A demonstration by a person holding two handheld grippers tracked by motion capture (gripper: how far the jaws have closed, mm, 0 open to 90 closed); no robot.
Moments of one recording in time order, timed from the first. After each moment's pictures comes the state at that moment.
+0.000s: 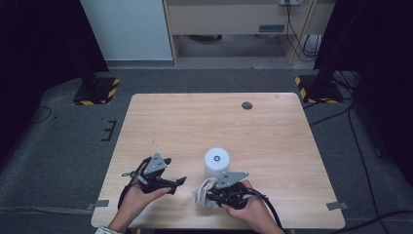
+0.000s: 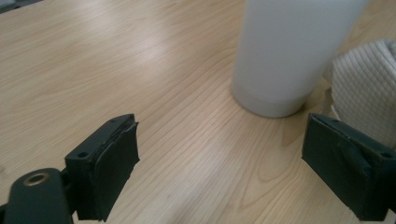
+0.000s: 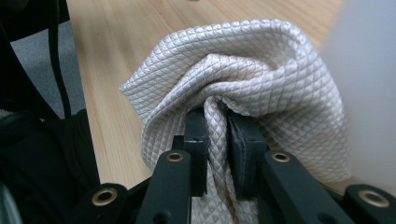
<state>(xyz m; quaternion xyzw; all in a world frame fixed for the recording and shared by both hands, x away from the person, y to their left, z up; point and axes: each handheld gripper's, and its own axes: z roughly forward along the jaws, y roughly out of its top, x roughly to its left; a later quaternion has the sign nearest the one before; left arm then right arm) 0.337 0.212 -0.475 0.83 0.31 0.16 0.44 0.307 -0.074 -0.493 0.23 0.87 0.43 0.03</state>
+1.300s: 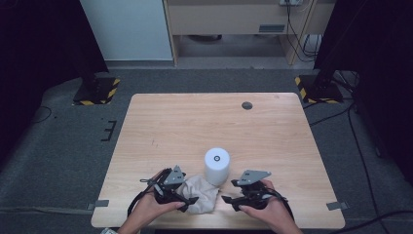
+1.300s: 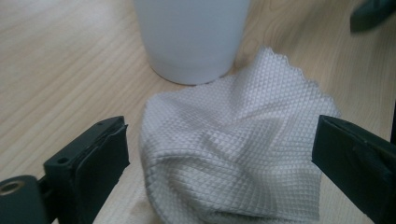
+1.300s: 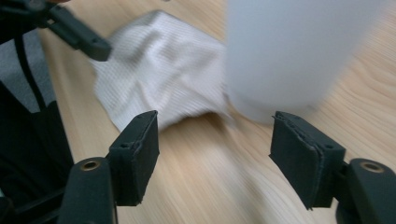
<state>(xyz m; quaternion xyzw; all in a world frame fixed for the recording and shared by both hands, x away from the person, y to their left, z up) 0.317 0.163 -0.494 0.89 0.25 0.08 0.38 0.307 -0.130 -0.490 0.28 0.86 0.42 0.06</state>
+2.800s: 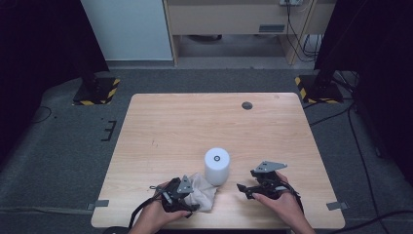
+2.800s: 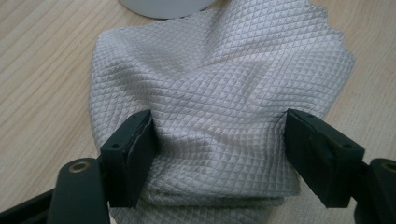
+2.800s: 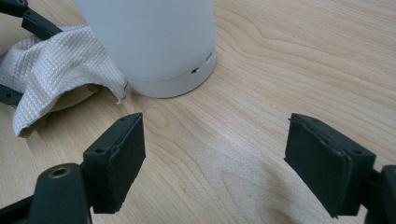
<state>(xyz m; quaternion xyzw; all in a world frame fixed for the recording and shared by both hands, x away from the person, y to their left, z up) 0.305 0.147 -0.515 0.92 0.26 0.07 0.29 0.337 -0.174 -0.508 0.38 0.83 0.40 0.09</state>
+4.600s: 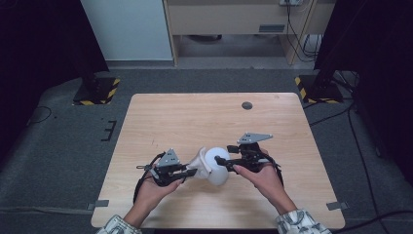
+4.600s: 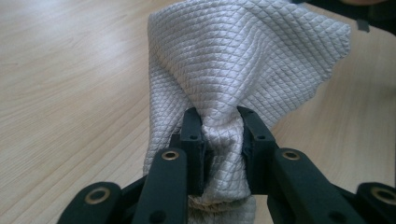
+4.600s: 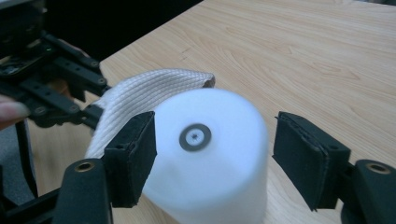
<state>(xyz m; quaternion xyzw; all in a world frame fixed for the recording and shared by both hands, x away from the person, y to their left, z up) 0.347 0.172 -0.466 0.83 0.28 0.09 0.47 0.385 -0.116 -0.435 0.34 0.80 0.49 0.06</state>
